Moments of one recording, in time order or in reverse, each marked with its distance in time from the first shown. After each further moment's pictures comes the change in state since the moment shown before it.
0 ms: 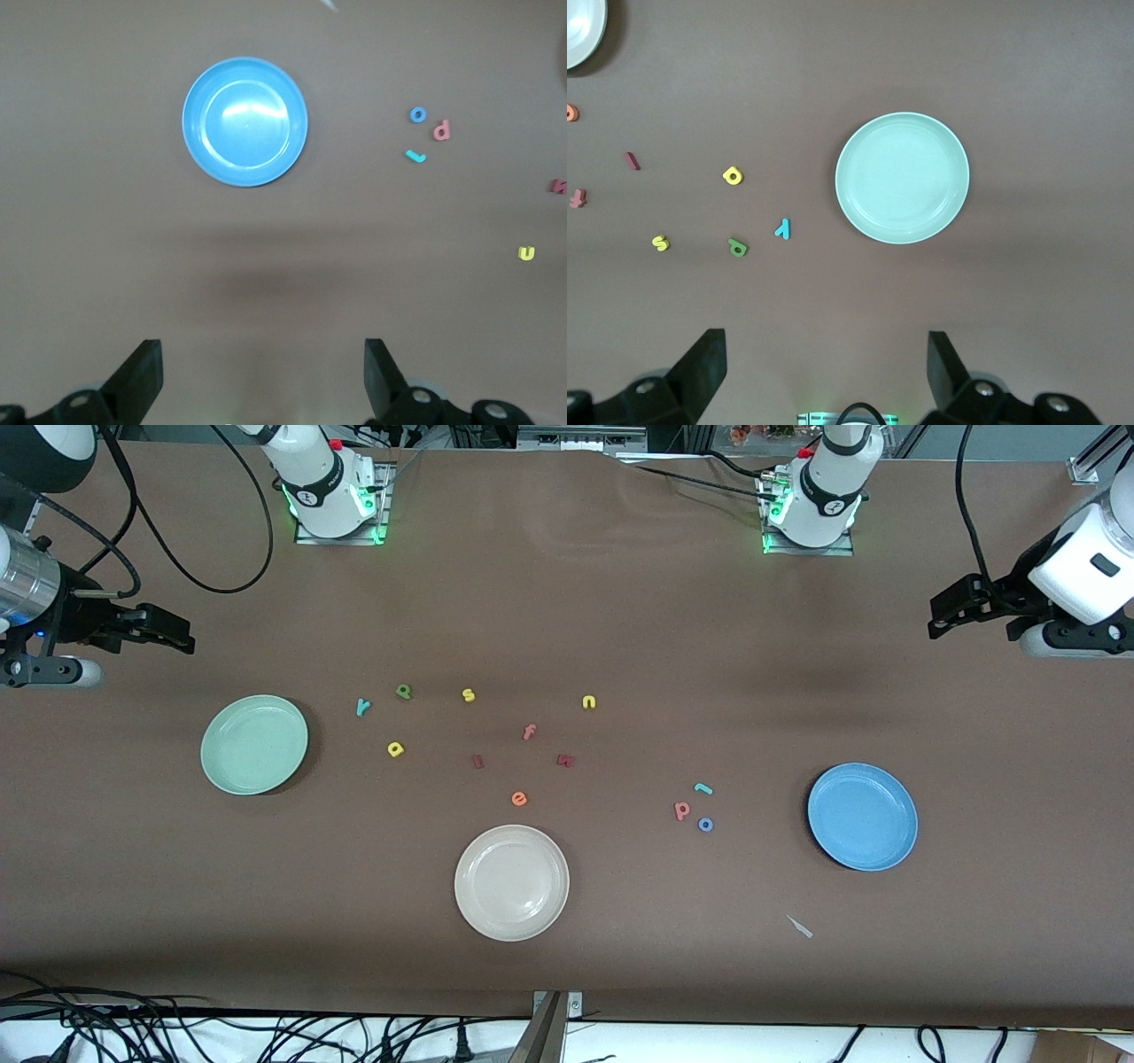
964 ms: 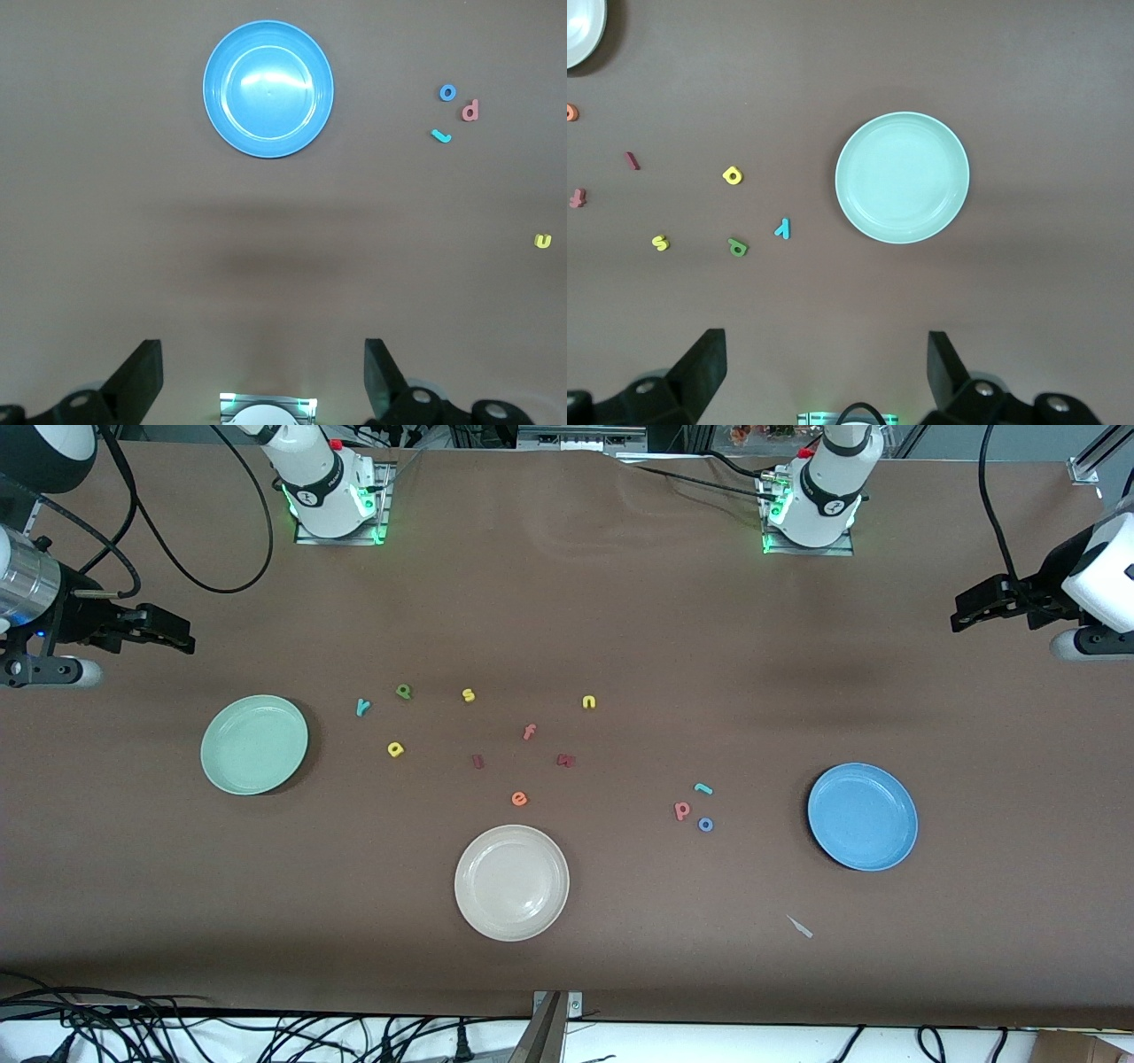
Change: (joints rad) left arm 0.045 0.006 -0.010 0.011 0.001 -0.058 0.001; right arm 0.000 0.000 0.000 -0.001 0.000 0.000 0.000
